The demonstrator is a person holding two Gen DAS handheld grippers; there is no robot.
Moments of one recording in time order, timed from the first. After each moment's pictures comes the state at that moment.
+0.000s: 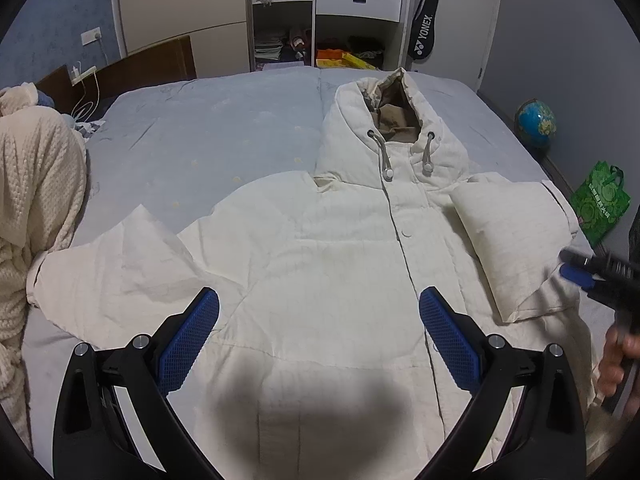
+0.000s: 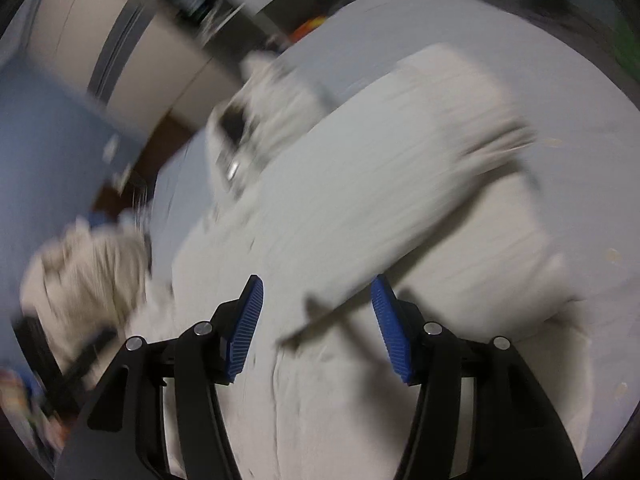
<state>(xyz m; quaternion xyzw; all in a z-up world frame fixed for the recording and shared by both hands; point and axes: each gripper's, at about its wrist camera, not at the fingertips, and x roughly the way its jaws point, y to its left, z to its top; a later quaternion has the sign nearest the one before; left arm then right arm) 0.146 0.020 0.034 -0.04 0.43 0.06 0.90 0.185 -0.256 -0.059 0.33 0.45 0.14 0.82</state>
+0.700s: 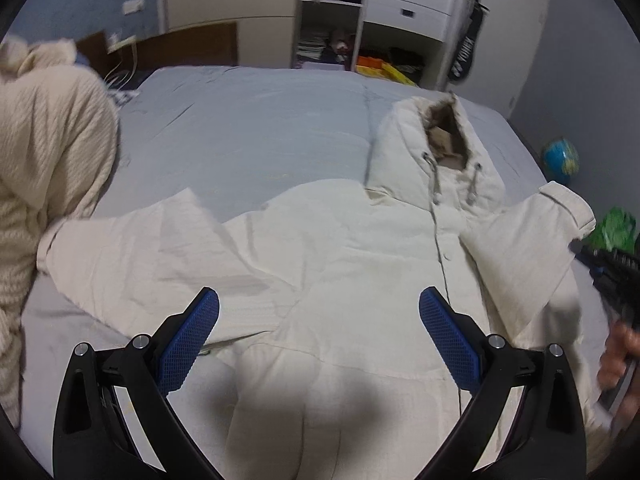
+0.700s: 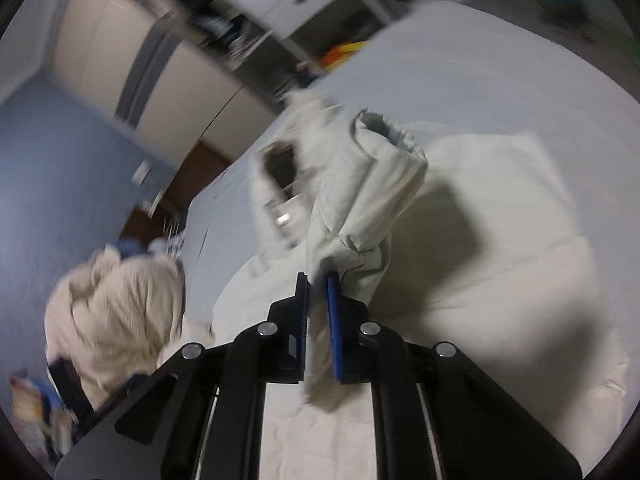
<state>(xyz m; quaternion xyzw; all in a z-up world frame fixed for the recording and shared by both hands) 0.134 0.082 0.042 -0.11 0.42 0.11 0.90 0.227 -0.199 -0.018 0.32 0.40 0.21 0.84</state>
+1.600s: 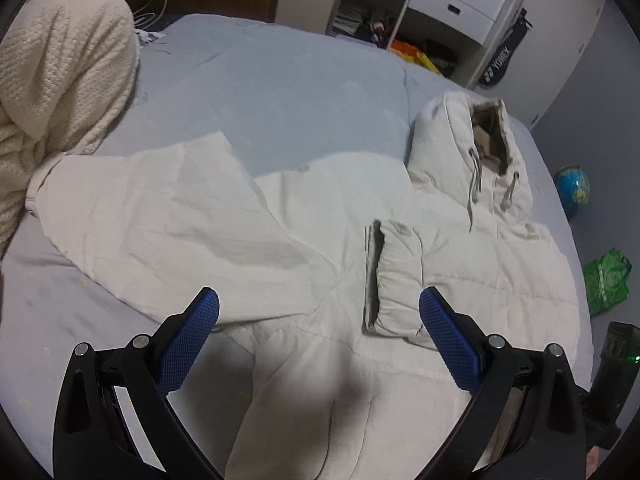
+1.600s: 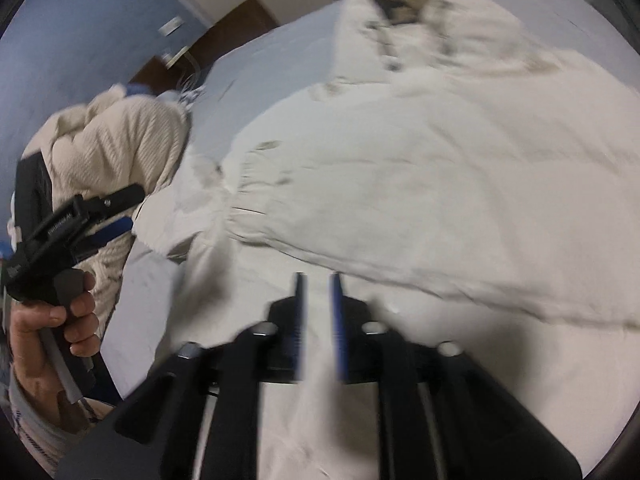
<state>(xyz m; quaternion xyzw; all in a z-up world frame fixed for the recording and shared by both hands) 0.135 0.127 0.005 -0.18 0.45 0.12 0.86 0.149 -0.071 -0.067 0.16 0.51 0.28 0.80</state>
